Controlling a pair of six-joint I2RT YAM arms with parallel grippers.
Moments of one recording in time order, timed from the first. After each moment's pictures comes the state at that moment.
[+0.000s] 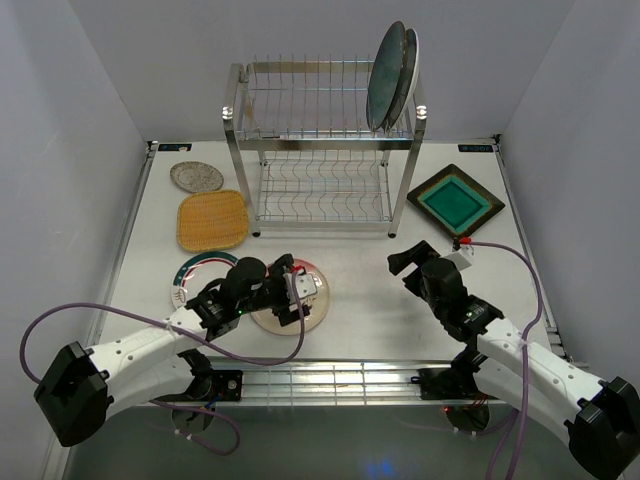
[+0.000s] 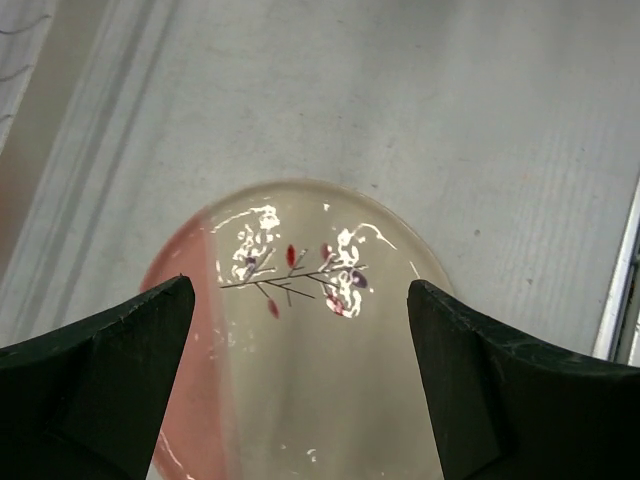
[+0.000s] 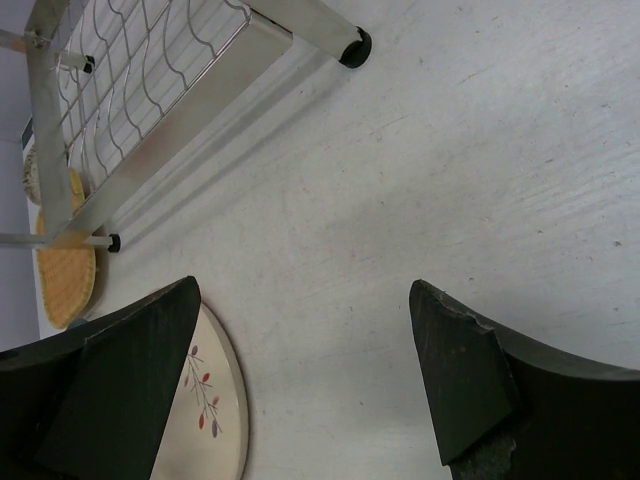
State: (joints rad) left arm -0.81 0.95 0.44 0.05 0.25 0.47; right arm 0.65 0.76 0.35 -0.10 0.41 1.06
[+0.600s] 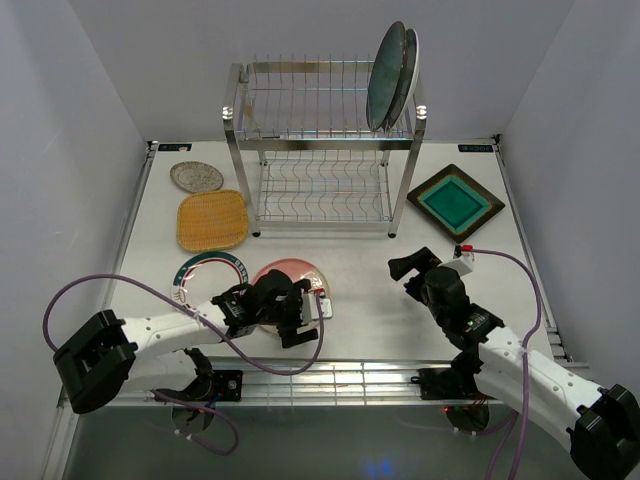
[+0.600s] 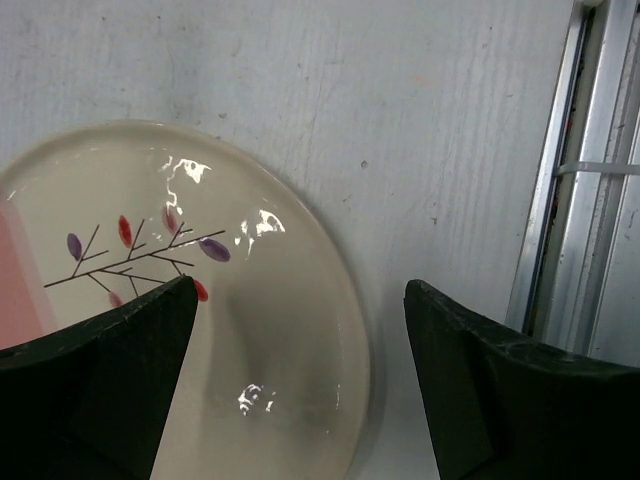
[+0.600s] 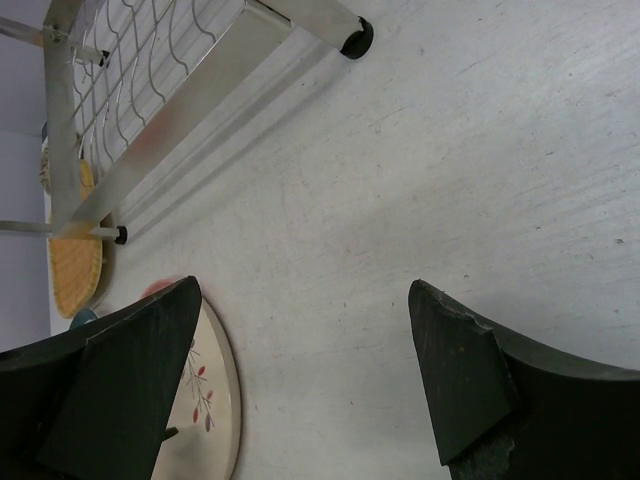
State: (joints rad) left arm -0.94 1.14 0.44 -0.05 0.27 0.46; right arm 0.65 0.70 0.25 -0.02 0.40 1.05
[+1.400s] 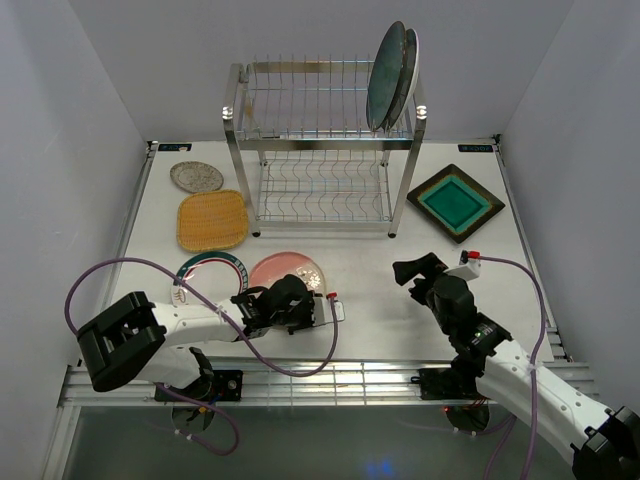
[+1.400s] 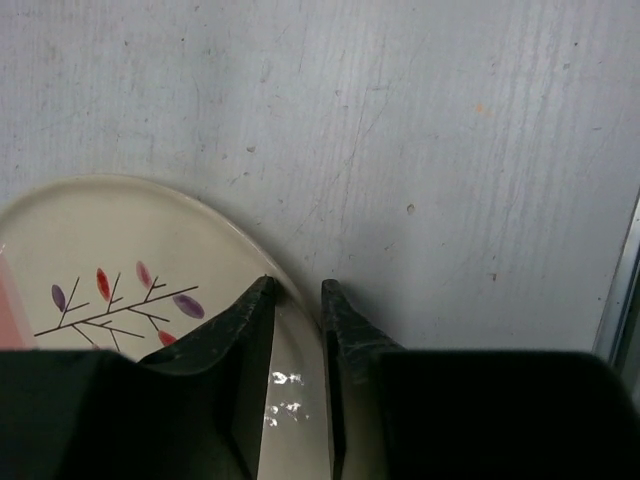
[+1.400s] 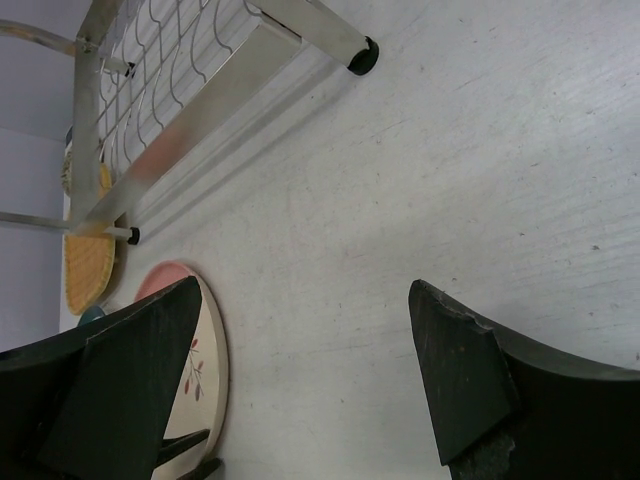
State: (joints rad) left arm -1.01 1.33 0.46 0.10 0.12 0.49; right arm 0.65 0.55 0.18 -0.03 0.41 1.01
